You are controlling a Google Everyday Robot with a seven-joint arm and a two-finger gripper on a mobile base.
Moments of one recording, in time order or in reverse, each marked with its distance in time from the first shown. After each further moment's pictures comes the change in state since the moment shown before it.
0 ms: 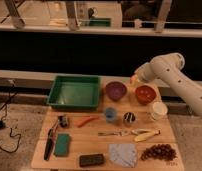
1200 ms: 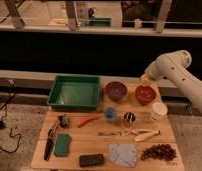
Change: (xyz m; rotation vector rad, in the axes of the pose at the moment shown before) arm 0.048 -0.027 -0.008 0.044 0.119 0.061
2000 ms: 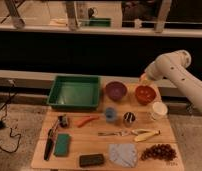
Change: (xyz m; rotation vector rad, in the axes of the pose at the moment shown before) arm 0.000 0.000 0.000 0.000 0.000 0.000
